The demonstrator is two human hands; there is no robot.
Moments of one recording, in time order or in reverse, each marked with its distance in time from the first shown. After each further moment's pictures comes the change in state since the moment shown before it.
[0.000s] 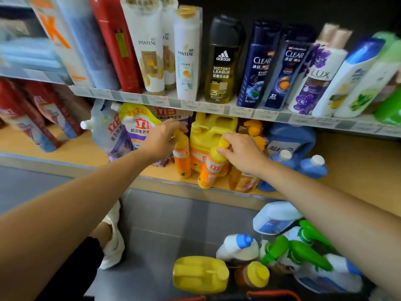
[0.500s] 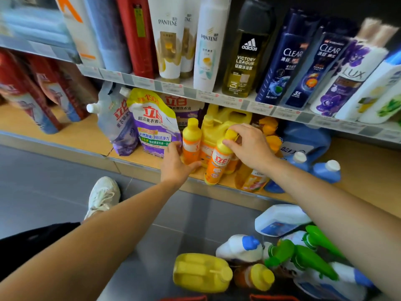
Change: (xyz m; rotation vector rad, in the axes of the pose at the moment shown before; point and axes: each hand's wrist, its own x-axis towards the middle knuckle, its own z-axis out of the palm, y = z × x) left_hand -0.052 -0.013 0.113 -0.397 0.226 -0.622; right_hand 0.014 -0.011 0.014 0.013 0.078 0.035
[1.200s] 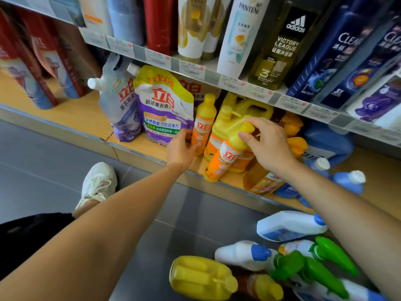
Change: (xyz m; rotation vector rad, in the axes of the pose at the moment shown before) left_hand 0.054 -0.037 0.028 -0.095 0.044 0.015; right_hand 0.009 -0.004 0.011 0.014 0.004 -0.018
